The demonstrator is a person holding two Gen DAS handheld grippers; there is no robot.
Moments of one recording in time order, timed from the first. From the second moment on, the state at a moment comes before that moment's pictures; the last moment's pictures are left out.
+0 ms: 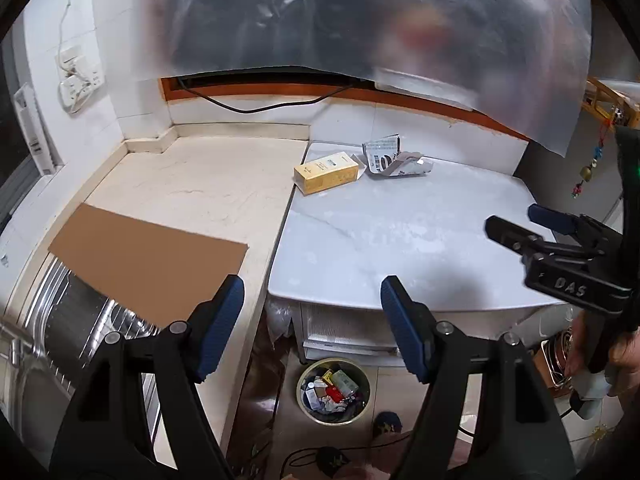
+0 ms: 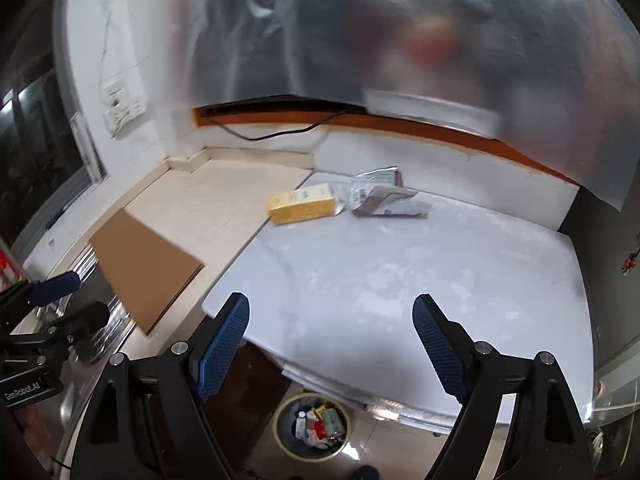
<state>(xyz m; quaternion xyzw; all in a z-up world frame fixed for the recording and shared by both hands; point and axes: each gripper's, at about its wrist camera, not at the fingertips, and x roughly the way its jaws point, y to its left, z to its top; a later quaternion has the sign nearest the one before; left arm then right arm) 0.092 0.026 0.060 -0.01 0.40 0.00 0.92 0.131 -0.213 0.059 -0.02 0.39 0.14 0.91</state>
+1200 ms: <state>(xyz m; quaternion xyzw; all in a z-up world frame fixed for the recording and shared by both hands) 0.500 -0.020 -0.129 0.17 0.58 -0.05 0.80 0.494 -0.244 -0.172 0.28 0.54 0.09 0.79</state>
